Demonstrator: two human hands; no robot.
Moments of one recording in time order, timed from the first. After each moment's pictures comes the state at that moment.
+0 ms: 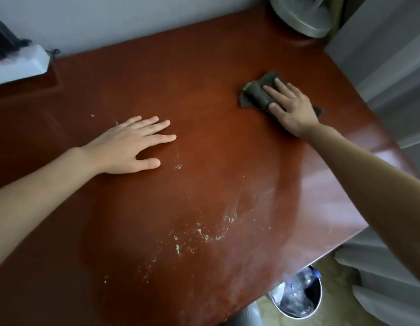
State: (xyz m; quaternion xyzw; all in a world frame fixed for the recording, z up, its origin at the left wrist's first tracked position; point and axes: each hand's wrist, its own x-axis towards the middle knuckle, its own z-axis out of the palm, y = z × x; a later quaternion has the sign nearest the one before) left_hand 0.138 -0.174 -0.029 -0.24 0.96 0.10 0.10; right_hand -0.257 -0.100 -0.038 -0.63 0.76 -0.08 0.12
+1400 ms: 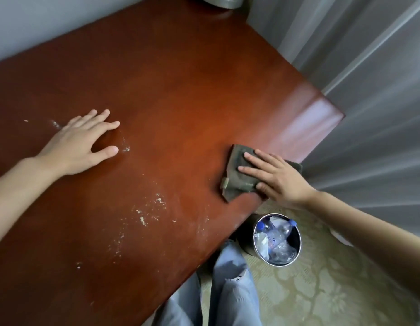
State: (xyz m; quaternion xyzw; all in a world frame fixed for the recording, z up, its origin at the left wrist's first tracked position) left_hand 0.123 -0.149 -0.031 -0.31 0.94 0.13 0.05; right_hand -0.222 0.164 -0.048 -0.74 0.66 -0.06 0.13
